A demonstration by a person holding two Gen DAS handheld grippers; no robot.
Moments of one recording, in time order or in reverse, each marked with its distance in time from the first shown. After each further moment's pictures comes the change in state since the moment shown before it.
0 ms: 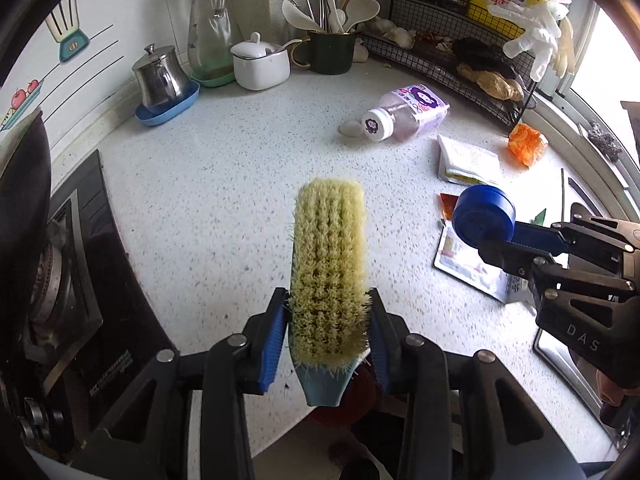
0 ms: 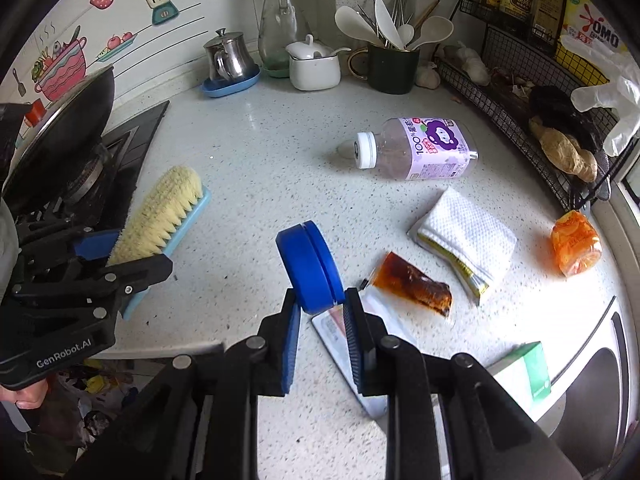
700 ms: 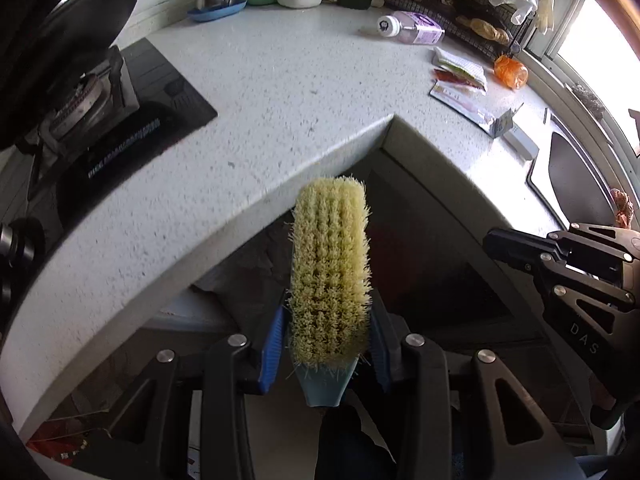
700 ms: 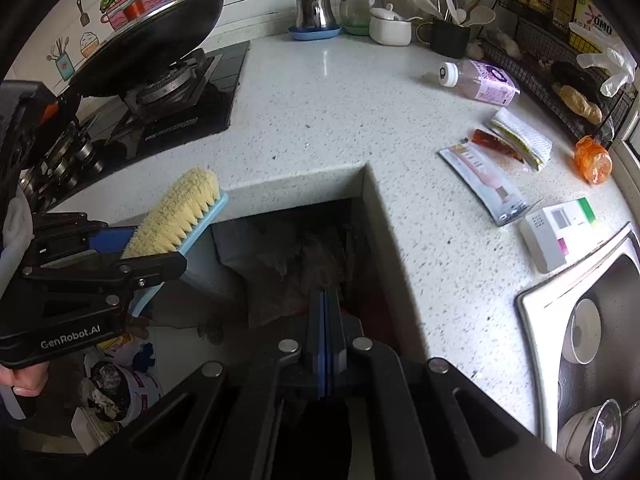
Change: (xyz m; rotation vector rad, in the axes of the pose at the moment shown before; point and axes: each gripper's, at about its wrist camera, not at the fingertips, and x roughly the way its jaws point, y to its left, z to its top) left arm -0.032 0.009 -0.184 -0.110 0.108 -0.033; right arm -0.025 0.100 -0.133 -0.076 0.042 0.062
